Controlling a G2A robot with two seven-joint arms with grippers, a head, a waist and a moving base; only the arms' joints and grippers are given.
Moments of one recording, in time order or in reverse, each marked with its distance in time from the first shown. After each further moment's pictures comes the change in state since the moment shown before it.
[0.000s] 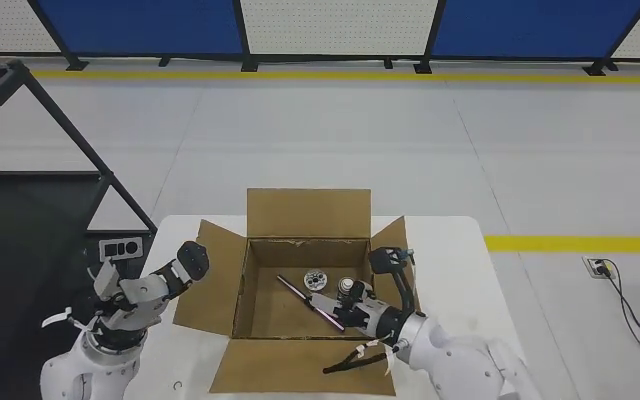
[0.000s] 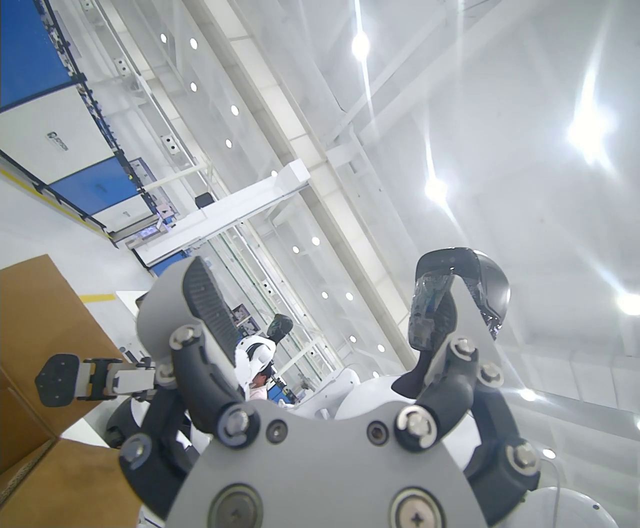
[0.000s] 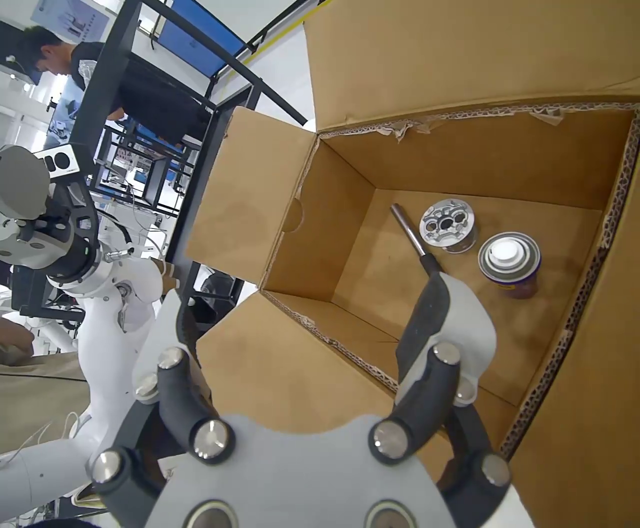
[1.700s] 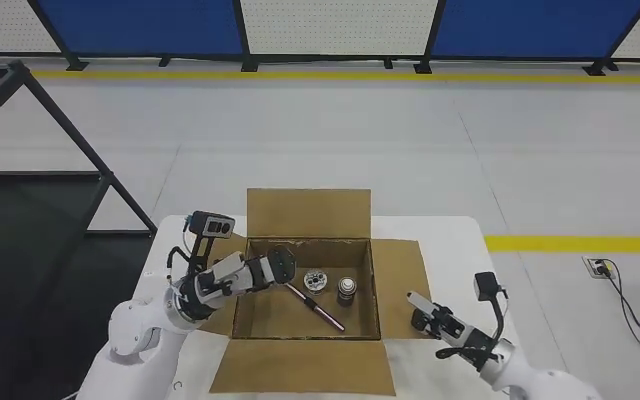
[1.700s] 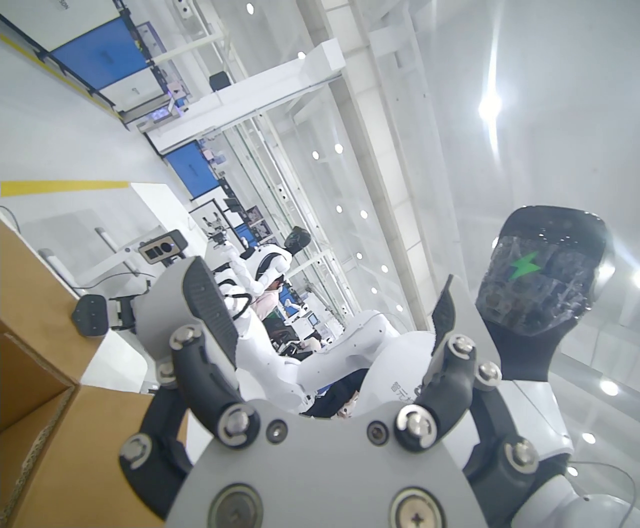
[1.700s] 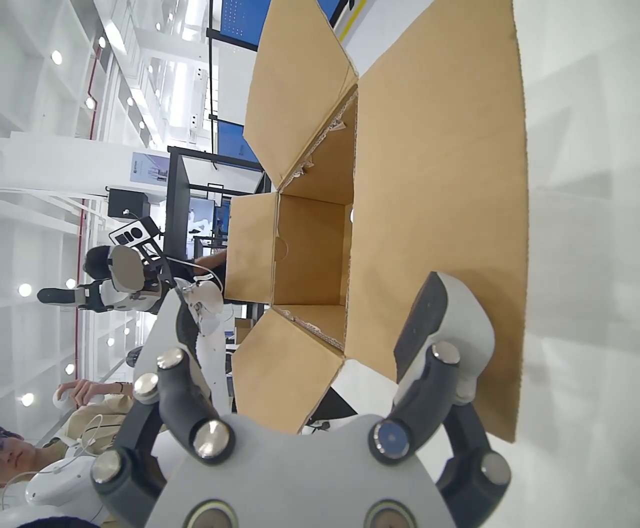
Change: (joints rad) left arm -0.273 -0.017 0.270 0.191 0.150 0.052 -0.164; right arm -0.332 0.009 0.459 0.117 0.435 -0.229 0.017
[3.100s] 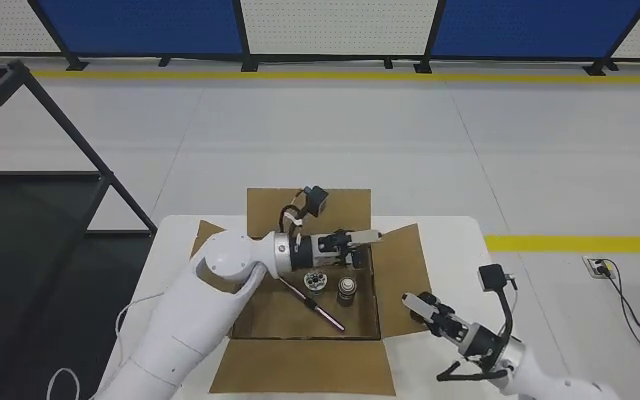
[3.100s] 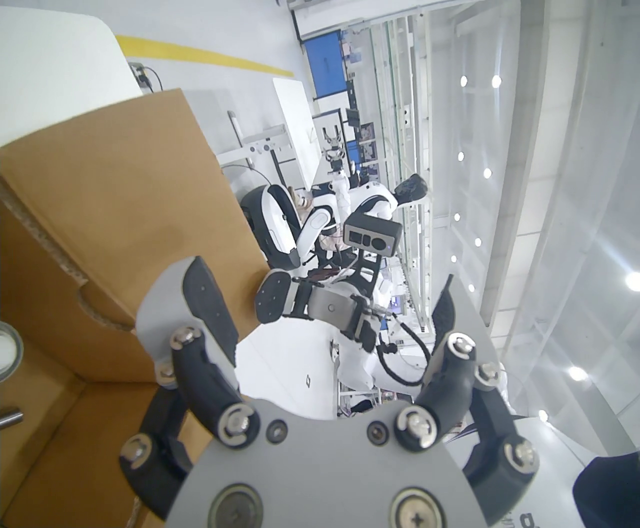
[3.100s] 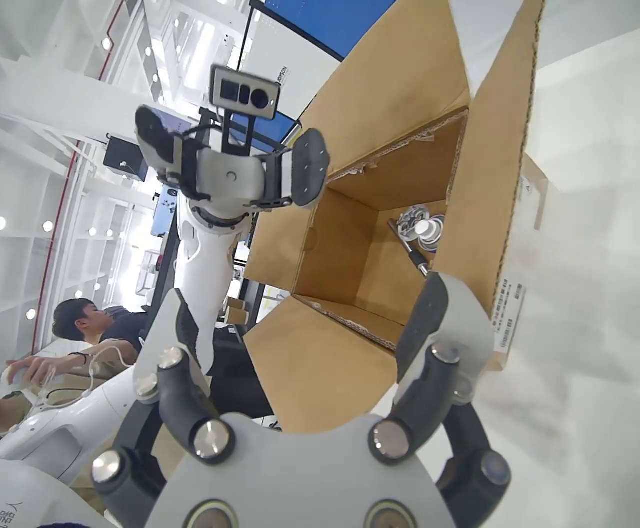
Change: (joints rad) left arm -0.473 -0.099 0.473 0.398 0.336 0.205 0.115; right arm -0.005 -0.017 0.034 -0.161 -0.079 -0.030 0.049
